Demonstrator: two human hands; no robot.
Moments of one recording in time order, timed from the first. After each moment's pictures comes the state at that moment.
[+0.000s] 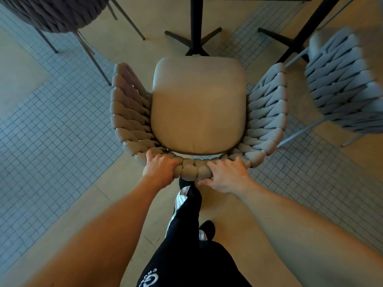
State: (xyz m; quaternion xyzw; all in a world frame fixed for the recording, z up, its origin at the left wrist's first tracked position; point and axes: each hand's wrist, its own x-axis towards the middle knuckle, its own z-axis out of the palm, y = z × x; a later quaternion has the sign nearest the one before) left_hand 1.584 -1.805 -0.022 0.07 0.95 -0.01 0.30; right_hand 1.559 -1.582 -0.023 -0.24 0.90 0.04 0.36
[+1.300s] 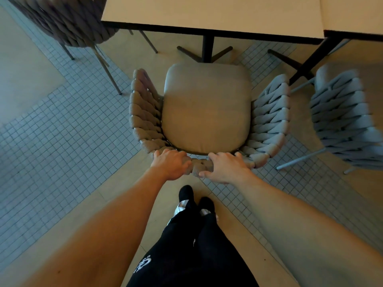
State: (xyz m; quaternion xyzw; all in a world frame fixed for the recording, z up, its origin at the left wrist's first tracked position) left_hand 1.476 -1.802 0.022 -0.02 0.93 0.12 0.35; right_hand 1.441 -1.607 0.032 -0.20 0.90 -0.01 0.38
